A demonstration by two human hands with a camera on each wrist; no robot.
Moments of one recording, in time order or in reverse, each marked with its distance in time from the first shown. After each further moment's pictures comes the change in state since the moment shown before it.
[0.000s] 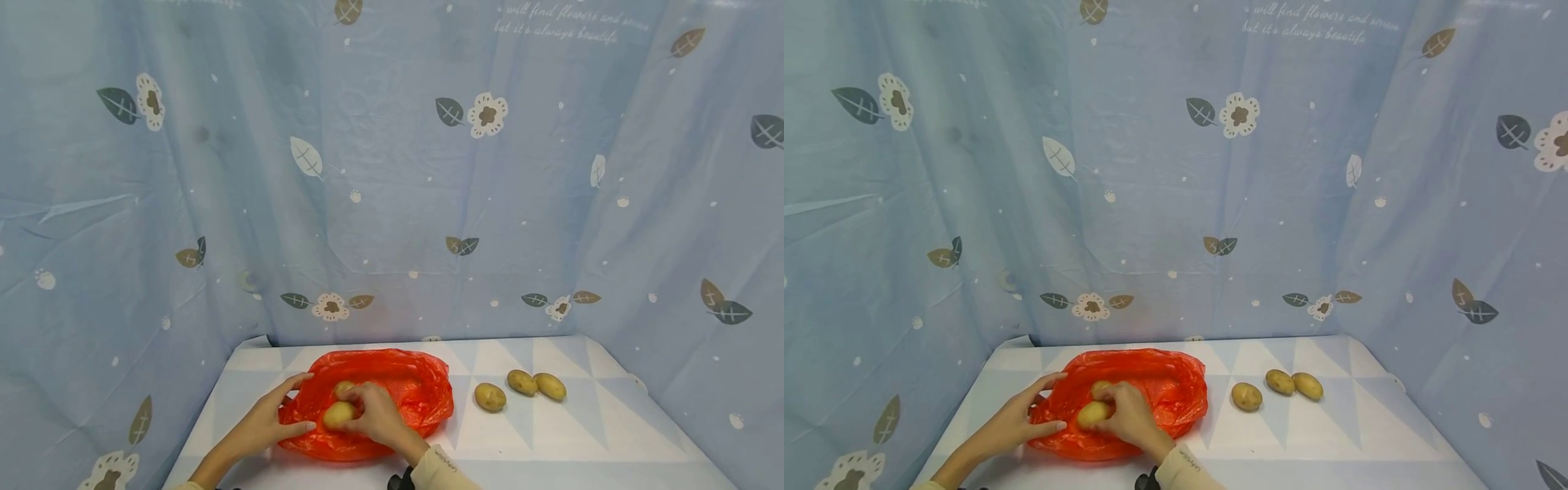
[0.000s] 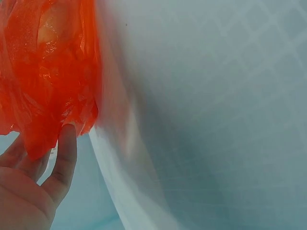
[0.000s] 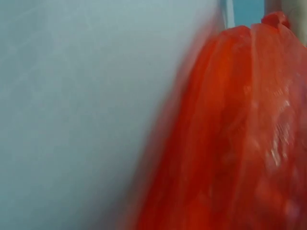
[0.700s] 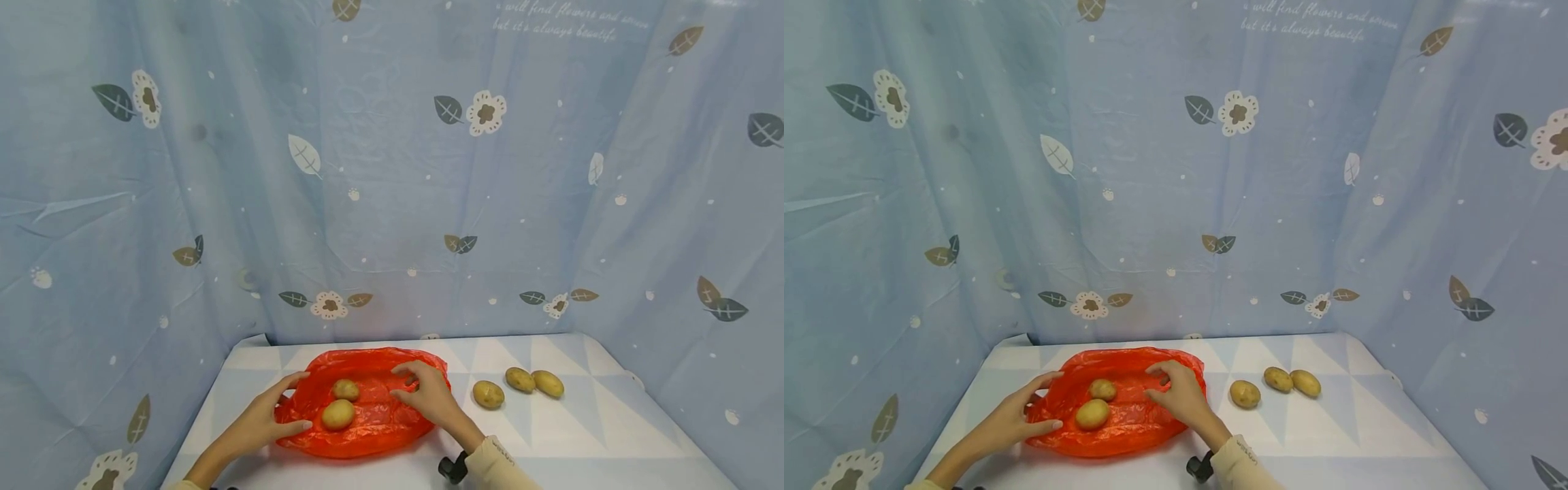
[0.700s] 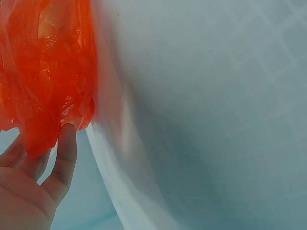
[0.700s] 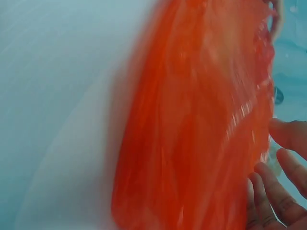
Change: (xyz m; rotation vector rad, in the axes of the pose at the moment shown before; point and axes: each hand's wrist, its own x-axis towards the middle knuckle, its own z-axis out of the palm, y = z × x) left_hand -0.003 0.001 -0.003 0.013 0.014 0.004; right_hand -0.029 0.044 -0.085 0.028 0.155 -0.013
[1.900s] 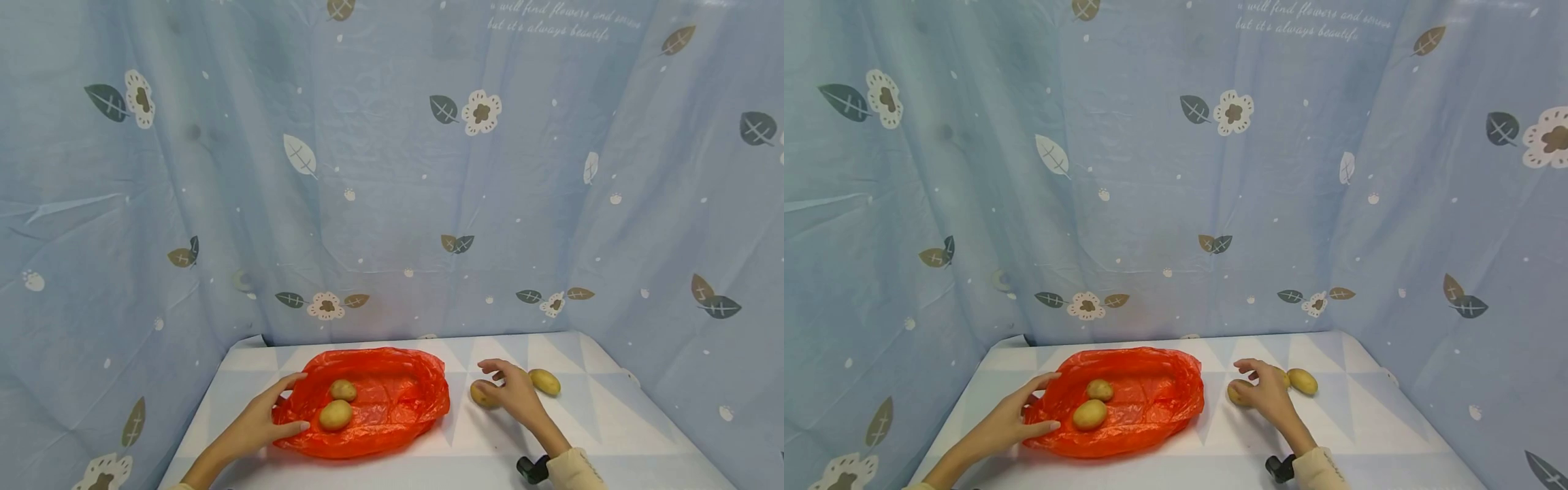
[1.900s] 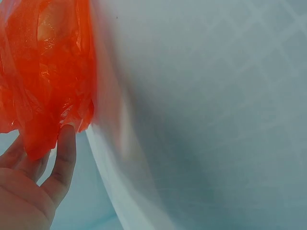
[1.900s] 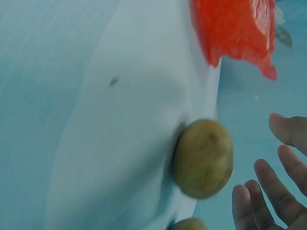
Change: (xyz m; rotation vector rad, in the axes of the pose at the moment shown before) left_hand 0.003 -0.002 0.003 0.000 0.004 -0.036; right_hand -0.056 0.086 -0.118 -0.142 0.228 0.211
